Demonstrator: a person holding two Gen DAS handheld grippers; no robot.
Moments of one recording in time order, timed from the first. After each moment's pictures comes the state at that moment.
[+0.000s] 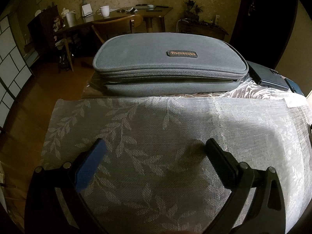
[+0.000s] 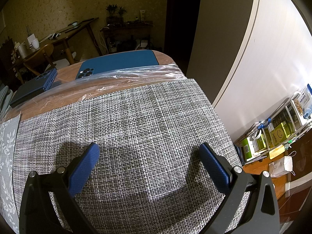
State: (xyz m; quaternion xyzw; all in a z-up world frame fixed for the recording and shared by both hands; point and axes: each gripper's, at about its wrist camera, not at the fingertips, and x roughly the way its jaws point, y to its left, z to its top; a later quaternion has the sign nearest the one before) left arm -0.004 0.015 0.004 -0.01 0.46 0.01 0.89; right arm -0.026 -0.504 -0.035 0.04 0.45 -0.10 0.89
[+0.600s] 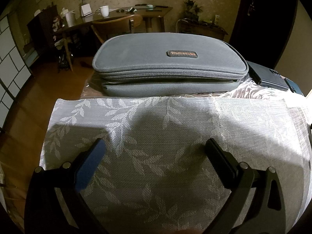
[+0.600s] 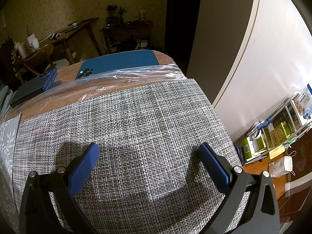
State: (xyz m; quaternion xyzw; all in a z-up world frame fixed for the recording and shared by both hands) left arm -0.001 0.014 0.002 -0.01 0.47 0.01 0.89; right arm -0.027 -0.503 -0.035 0.04 0.45 -0.10 0.89
